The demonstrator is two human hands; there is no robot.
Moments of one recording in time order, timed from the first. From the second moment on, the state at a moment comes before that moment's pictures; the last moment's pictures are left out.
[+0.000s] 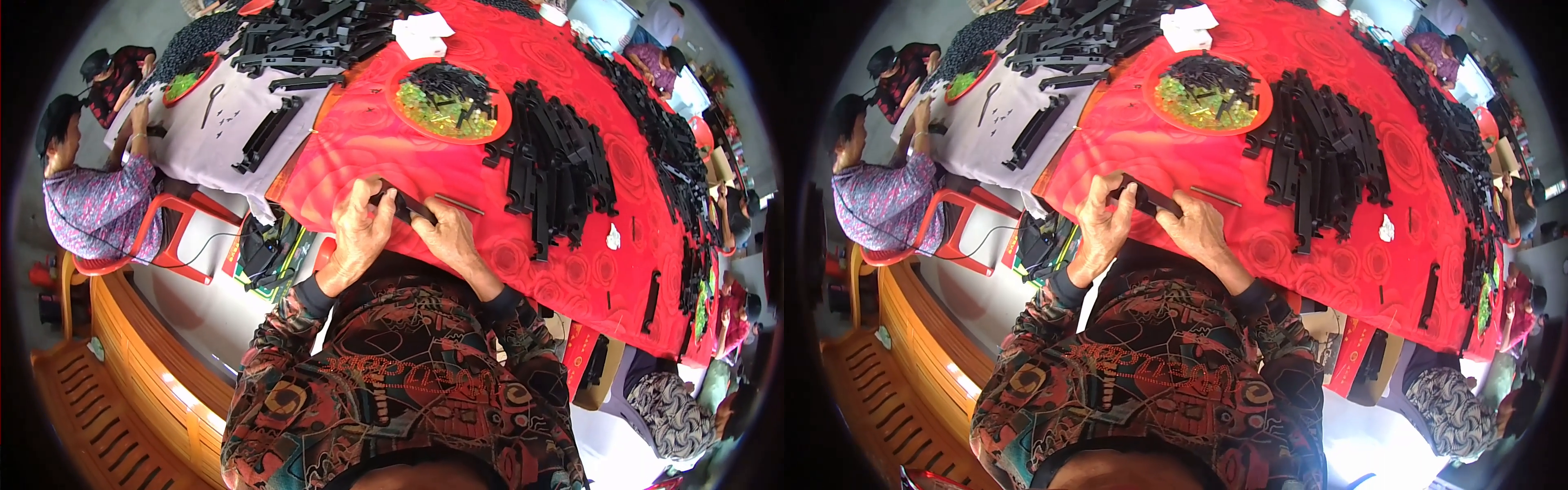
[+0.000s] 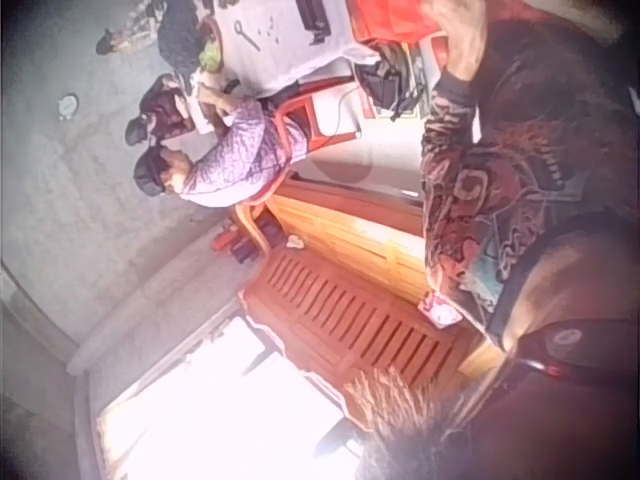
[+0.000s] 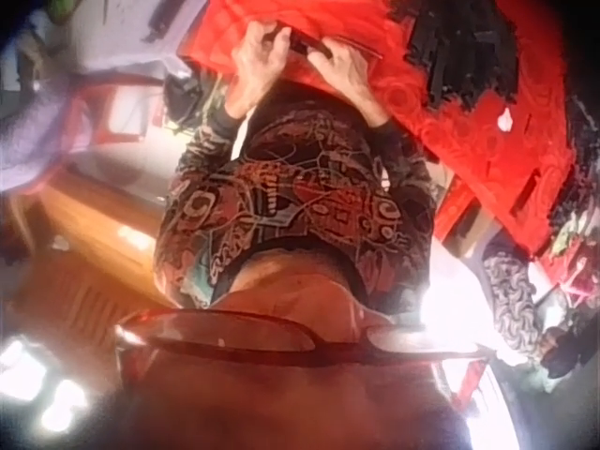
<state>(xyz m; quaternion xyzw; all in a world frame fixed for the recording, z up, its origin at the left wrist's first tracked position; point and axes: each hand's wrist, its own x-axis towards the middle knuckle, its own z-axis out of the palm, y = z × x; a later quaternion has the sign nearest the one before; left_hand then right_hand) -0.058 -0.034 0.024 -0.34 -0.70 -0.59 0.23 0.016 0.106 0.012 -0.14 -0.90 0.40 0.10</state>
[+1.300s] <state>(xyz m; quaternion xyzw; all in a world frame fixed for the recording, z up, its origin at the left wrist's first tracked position) -0.053 -0.018 -0.003 -0.31 -0.52 -0.75 -0.24 0.033 0.098 0.027 -0.12 -0.73 0.66 0.14</state>
